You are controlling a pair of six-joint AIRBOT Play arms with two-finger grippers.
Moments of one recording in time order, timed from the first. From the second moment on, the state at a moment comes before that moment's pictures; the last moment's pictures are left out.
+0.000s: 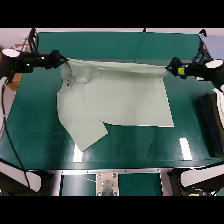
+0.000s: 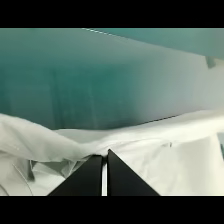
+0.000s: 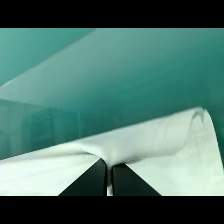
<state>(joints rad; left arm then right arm) 0.14 -1.78 1.61 0.51 -0.92 -1.03 -0.24 -1.70 1.43 -0.73 0.75 1.33</state>
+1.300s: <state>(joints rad) 0.37 -1.82 1.62 0.65 -1.50 -1.32 -0.50 -1.62 1.27 -0.76 1.17 1.27</state>
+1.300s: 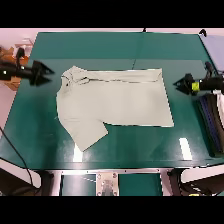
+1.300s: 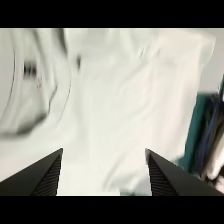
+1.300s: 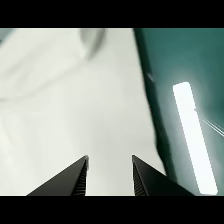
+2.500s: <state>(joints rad) 0.44 -1.33 0.55 0.56 -1.02 -1.13 -0.62 -0.98 0.38 -0.72 0.88 1.25</state>
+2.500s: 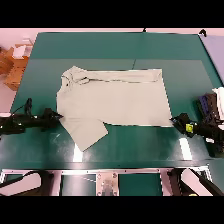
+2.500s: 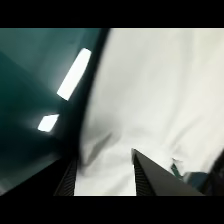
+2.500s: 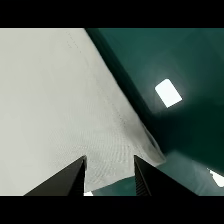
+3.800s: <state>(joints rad) 0.44 -1.40 0.68 0.48 -1.09 -0.99 -0.63 -1.27 0.48 -0.60 0.89 1.10</state>
